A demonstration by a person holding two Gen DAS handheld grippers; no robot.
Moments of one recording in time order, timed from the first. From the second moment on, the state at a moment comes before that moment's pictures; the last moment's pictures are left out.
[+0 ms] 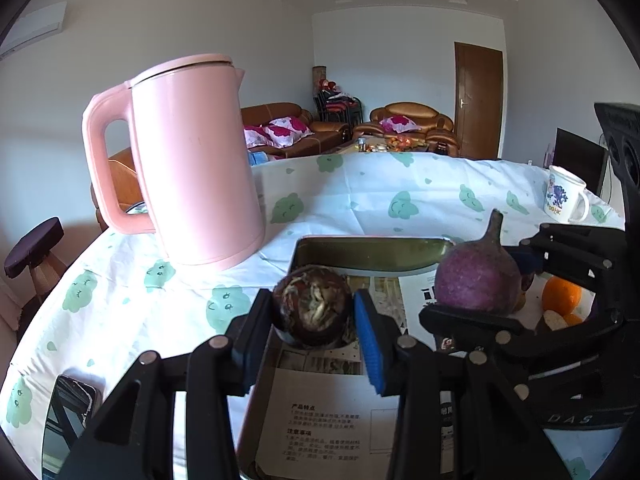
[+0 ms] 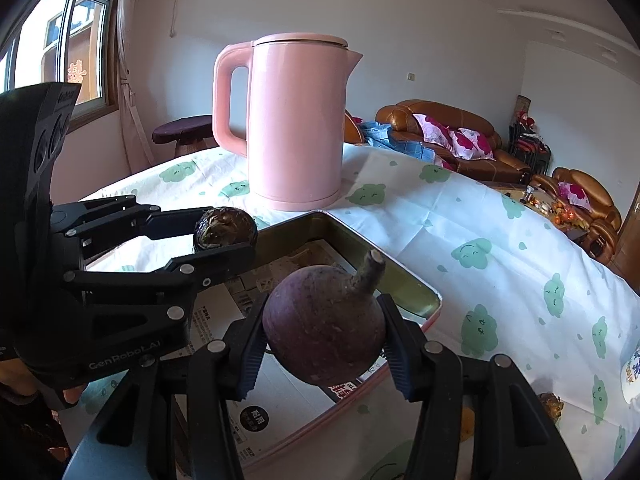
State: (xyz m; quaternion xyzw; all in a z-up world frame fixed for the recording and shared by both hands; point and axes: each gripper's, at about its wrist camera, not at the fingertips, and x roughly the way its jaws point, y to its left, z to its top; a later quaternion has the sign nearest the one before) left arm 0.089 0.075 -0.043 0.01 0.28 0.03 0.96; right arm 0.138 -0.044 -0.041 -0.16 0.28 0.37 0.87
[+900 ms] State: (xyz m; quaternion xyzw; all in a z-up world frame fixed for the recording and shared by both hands) left arm 0.098 0.075 -0.054 0.02 0.30 0.03 0.95; right arm 0.139 -0.025 -0.066 -0.20 0.31 0.38 0.85
